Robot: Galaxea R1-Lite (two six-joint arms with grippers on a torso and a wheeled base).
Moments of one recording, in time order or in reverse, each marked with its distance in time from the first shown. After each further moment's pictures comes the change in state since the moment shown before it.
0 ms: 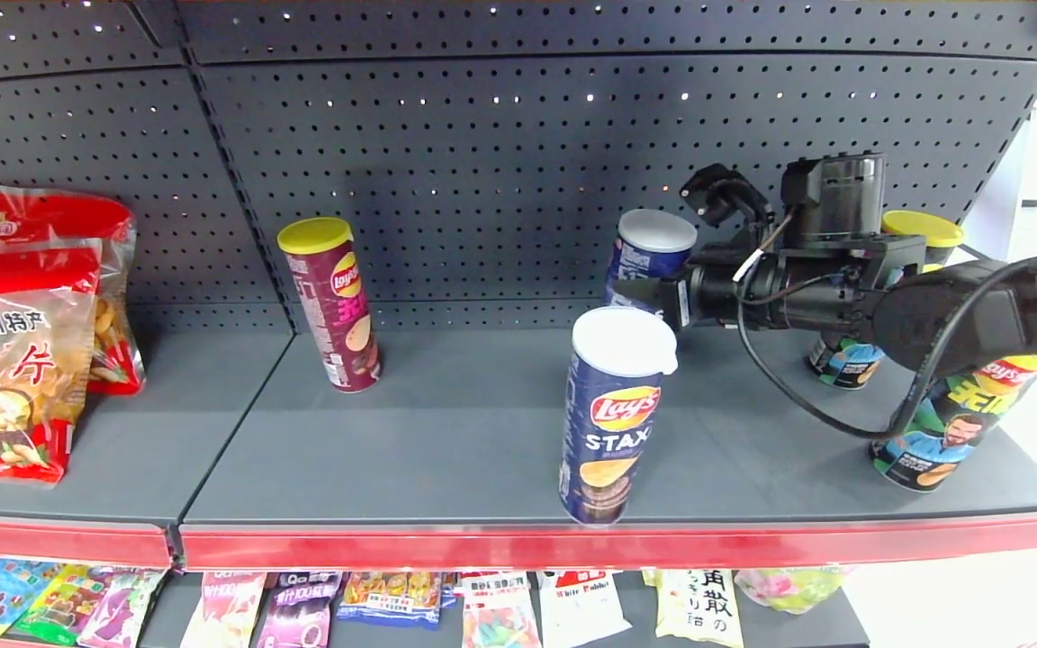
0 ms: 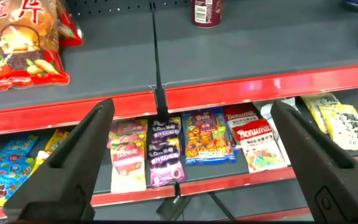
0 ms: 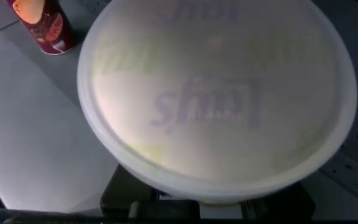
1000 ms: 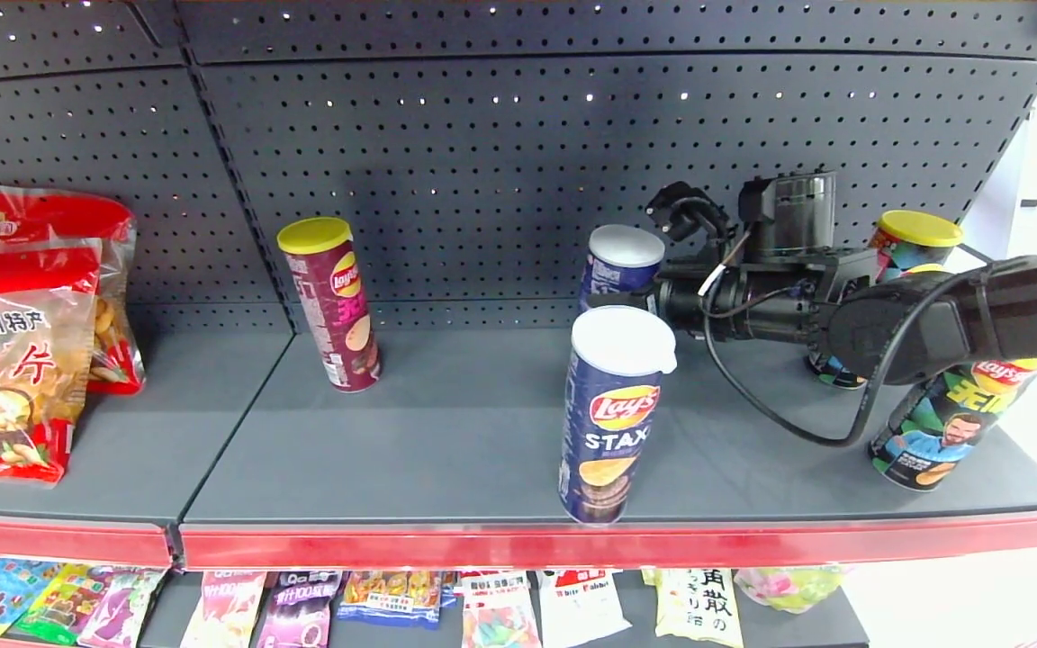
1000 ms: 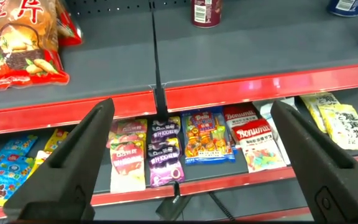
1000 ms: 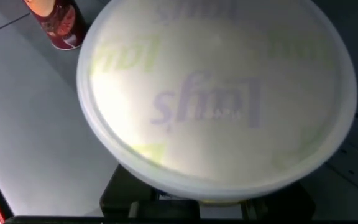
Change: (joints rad) left arm 0.000 0.000 0.001 -0.001 0.000 -0.001; right arm 0.046 0.059 -0.026 -0.005 -0.001 0.006
